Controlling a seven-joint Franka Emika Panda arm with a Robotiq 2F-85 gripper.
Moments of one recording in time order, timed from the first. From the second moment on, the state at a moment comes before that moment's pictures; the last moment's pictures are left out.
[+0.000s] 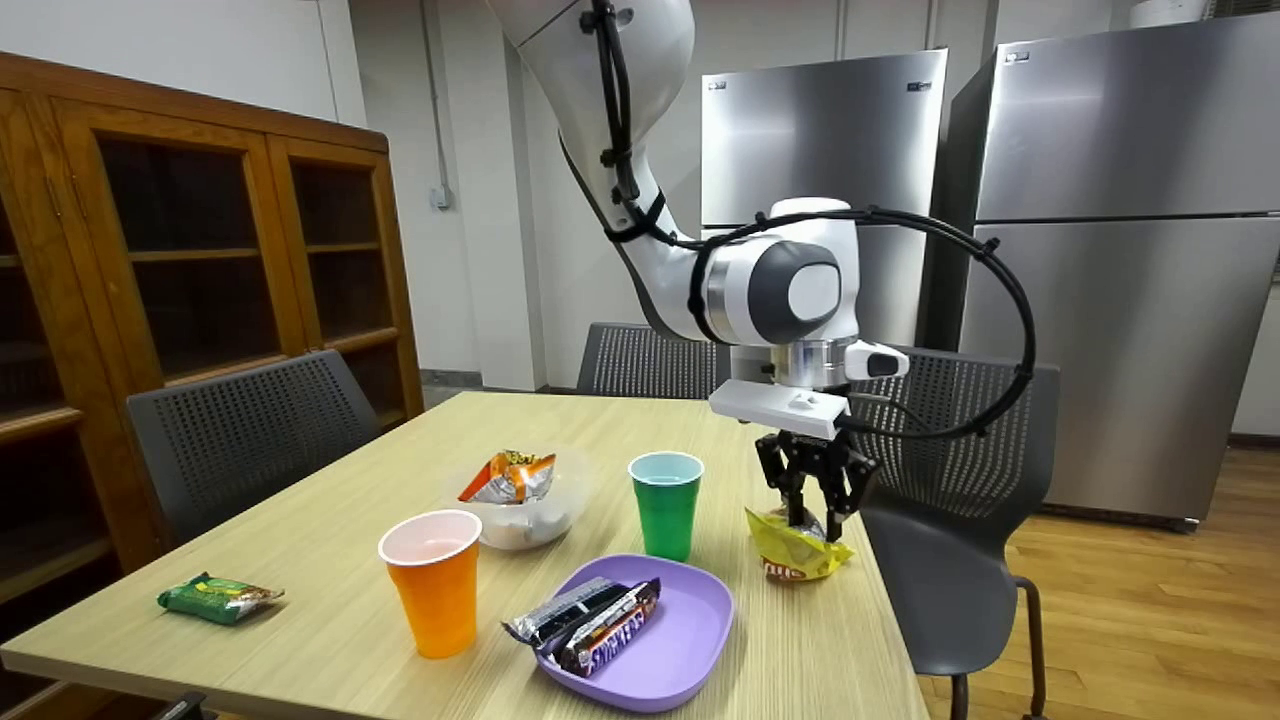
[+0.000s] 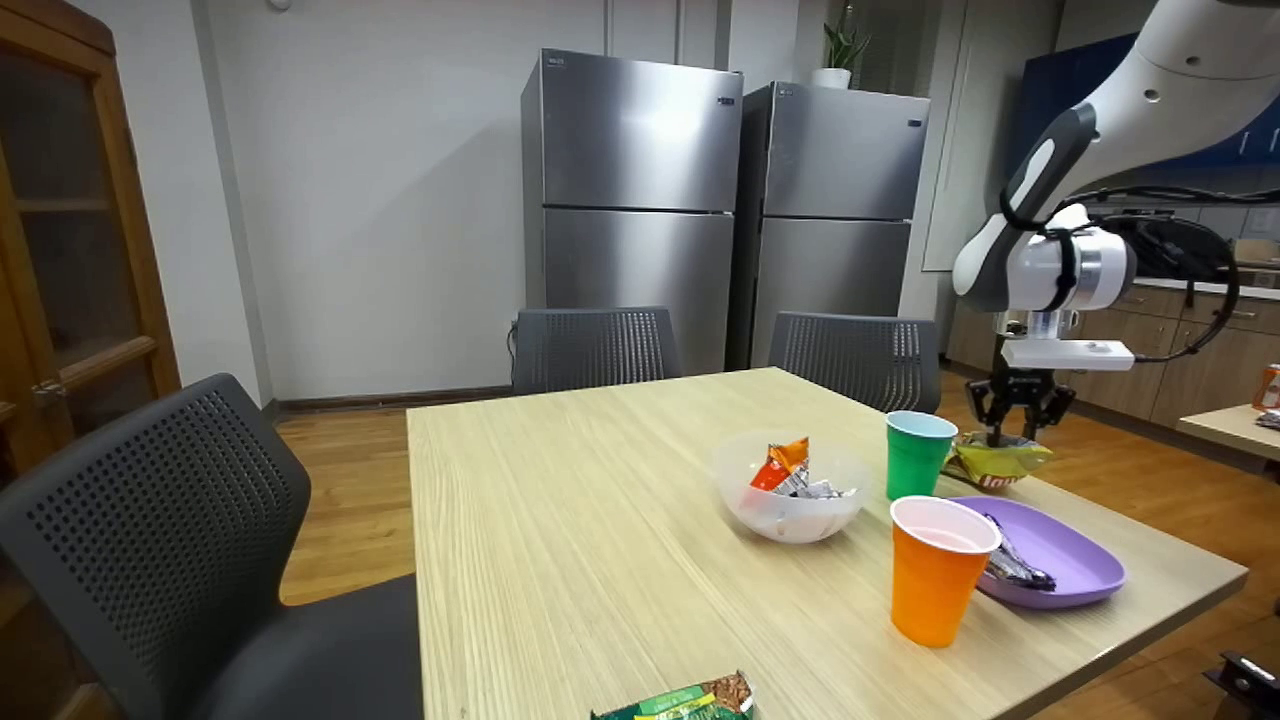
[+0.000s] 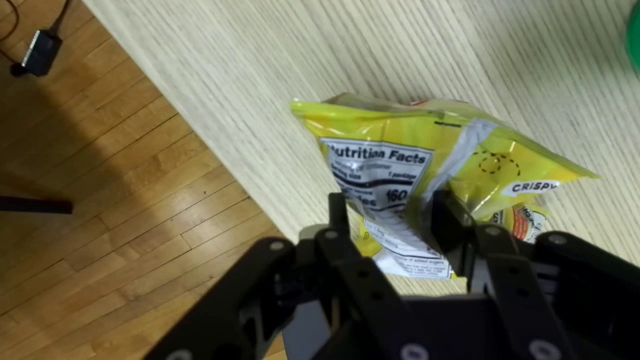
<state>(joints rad) -0.37 0.73 -0.23 -1.76 0.12 2.50 -0.10</state>
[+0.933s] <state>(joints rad) -0.37 0.72 -0.23 -1.76 0.12 2.50 -0.10</state>
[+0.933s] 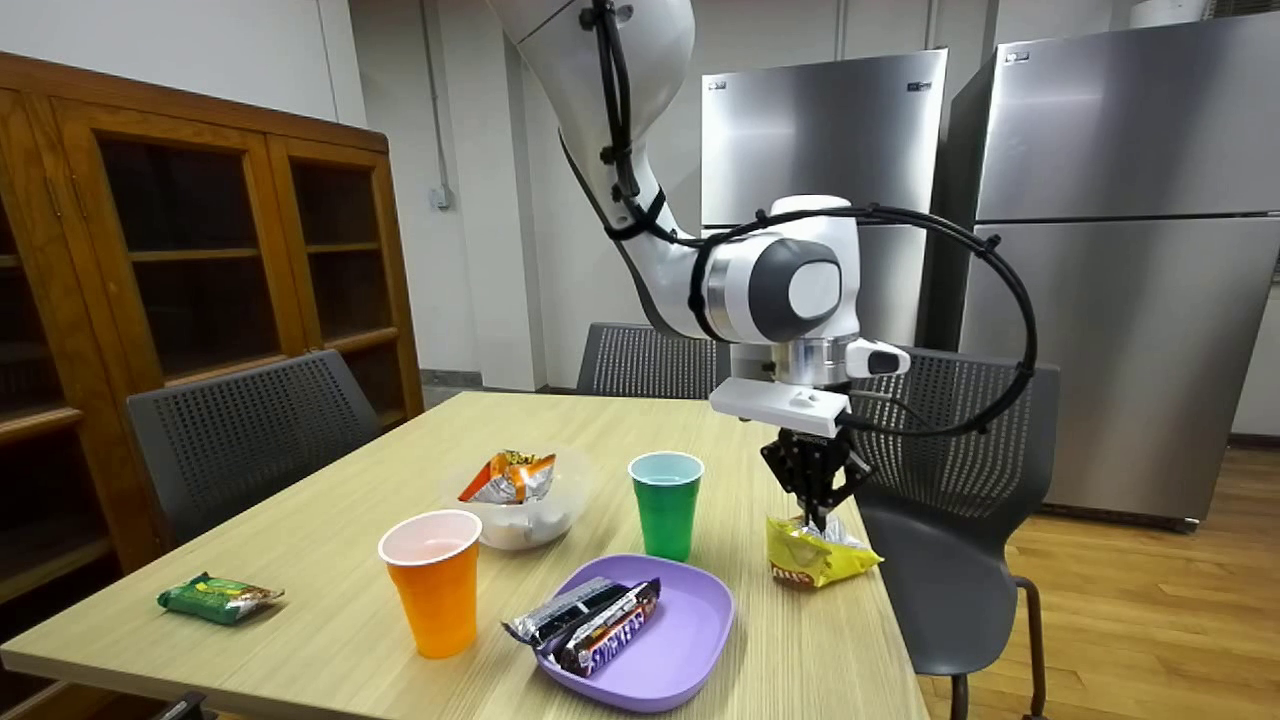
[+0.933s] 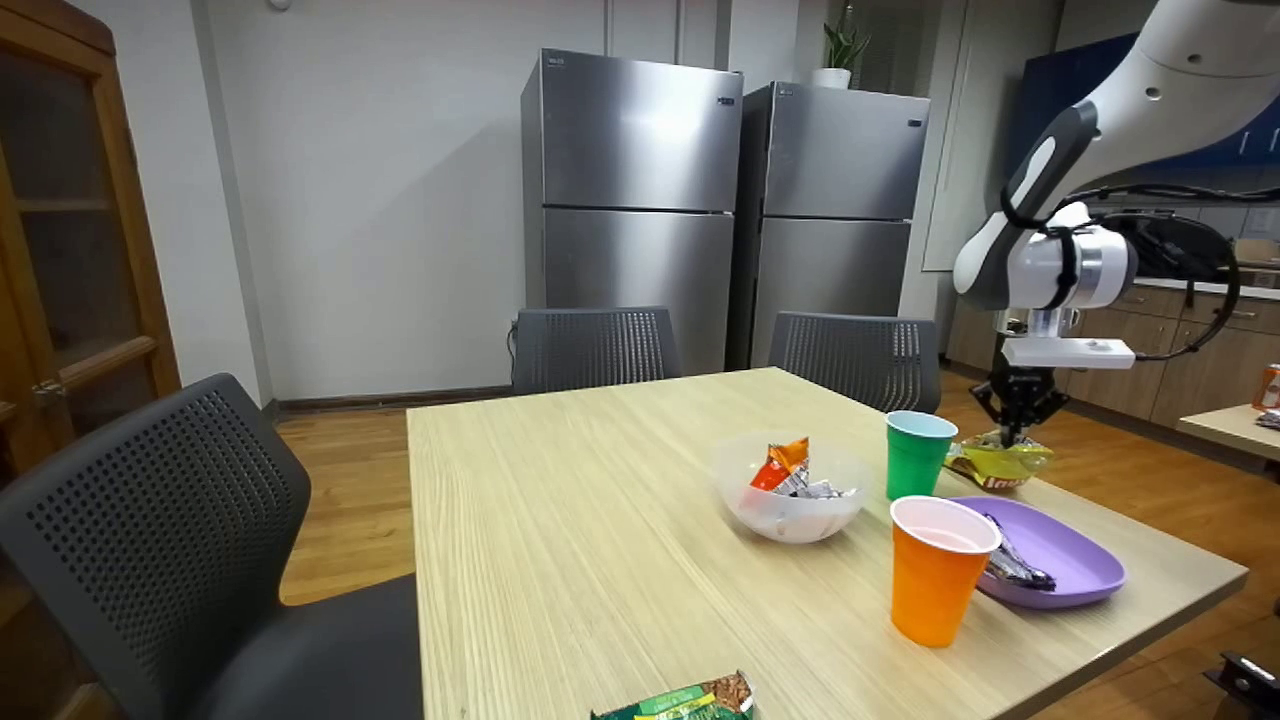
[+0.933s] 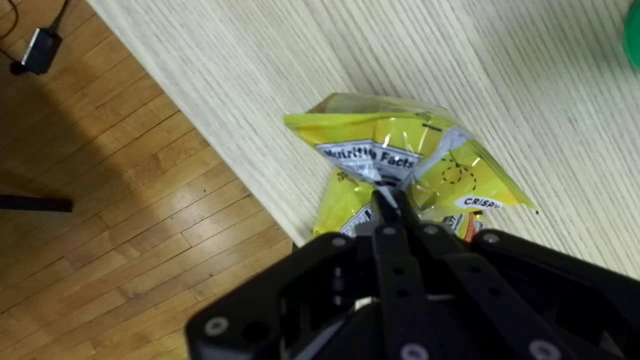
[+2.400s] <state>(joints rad) -0.35 0.24 -0.23 -2.07 0.15 2.42 -0.10</state>
